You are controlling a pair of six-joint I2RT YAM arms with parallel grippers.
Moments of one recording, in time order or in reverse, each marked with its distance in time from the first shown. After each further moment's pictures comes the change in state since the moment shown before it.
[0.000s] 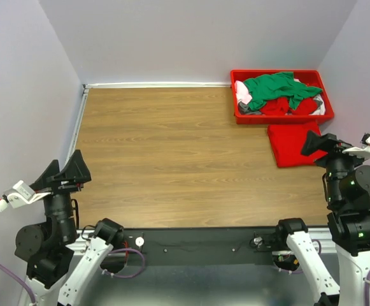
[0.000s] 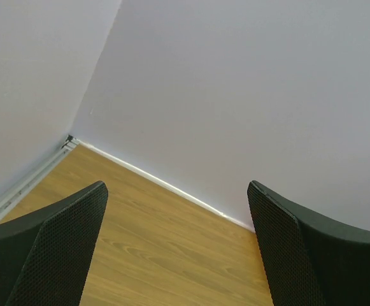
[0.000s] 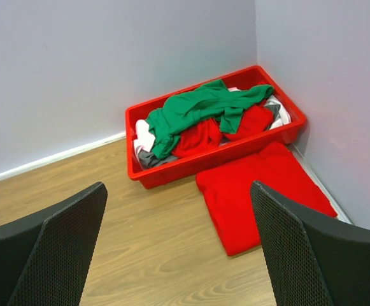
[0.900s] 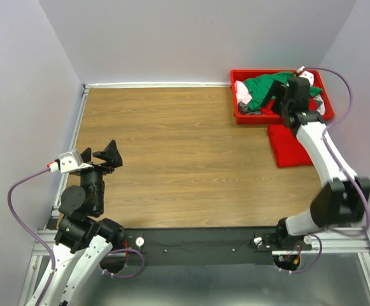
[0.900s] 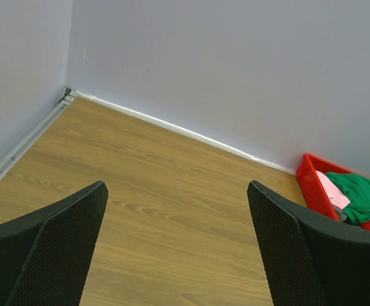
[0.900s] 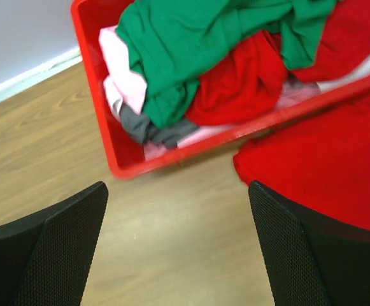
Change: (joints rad) left arm 0.000 0.166 -0.267 0.200 0.073 0.027; right arm -0.005 0.941 0.183 0.212 -0.072 0.169
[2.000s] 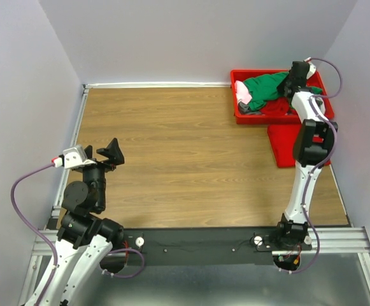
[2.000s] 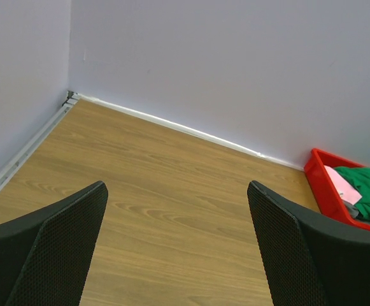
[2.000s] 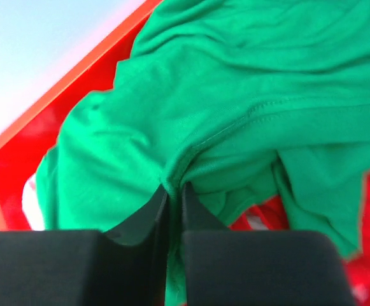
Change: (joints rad) left arm 0.017 0.047 -0.004 0.040 0.024 0.035; right arm -0.208 0.926 0.756 0.129 -0.116 0.133
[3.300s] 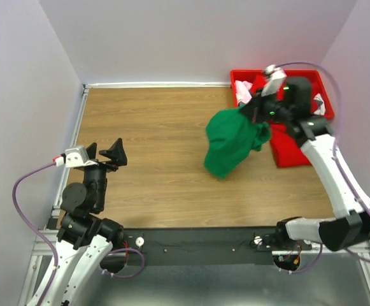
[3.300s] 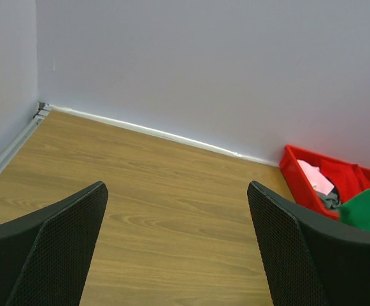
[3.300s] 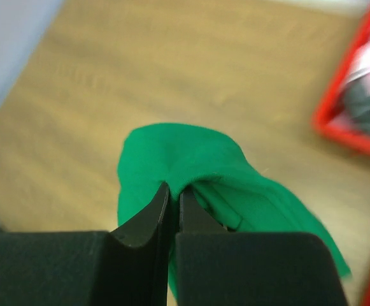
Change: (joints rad) left arm 0.018 -0.020 -0.002 0.023 0.113 0.003; right arm 0.337 -1.073 -0.619 -0.282 -0.488 -0.387
